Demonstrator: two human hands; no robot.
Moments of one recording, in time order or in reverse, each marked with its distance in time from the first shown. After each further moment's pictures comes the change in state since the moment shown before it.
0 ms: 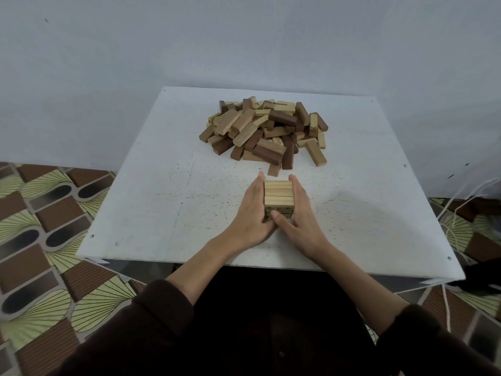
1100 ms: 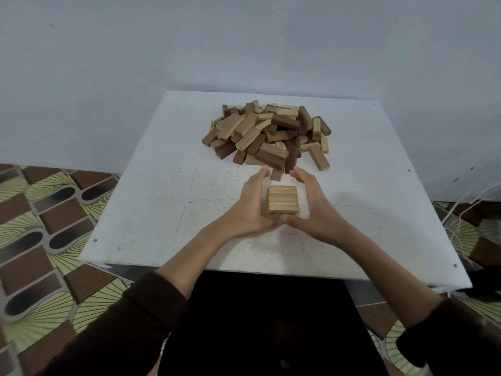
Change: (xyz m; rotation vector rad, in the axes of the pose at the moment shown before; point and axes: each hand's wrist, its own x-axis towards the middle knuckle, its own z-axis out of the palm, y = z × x) left_hand 0.015 0.003 -0.027 -0.060 -0.053 -0.011; right_hand 0.021 -0.010 -0.043 -0.060 -0.146 -0.088
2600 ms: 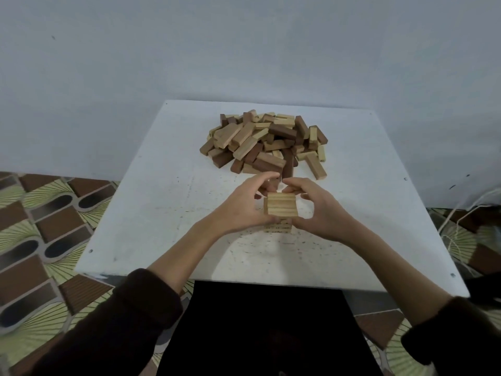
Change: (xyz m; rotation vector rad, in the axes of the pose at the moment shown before) left_hand 0.011 0.012 -0.023 0.022 -0.003 0.143; right_hand 0.012 0.002 -0.020 -0.114 0.008 -0.122
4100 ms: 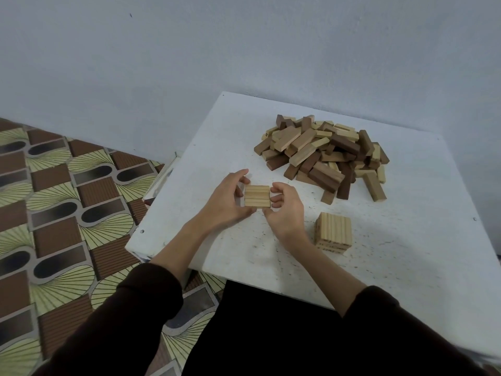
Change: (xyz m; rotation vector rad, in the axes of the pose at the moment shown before) left_hand -0.045 -0.105 -0.068 0.054 0.371 -0.197; right_hand 0.083 -0.060 0.141 0.265 0.248 0.275
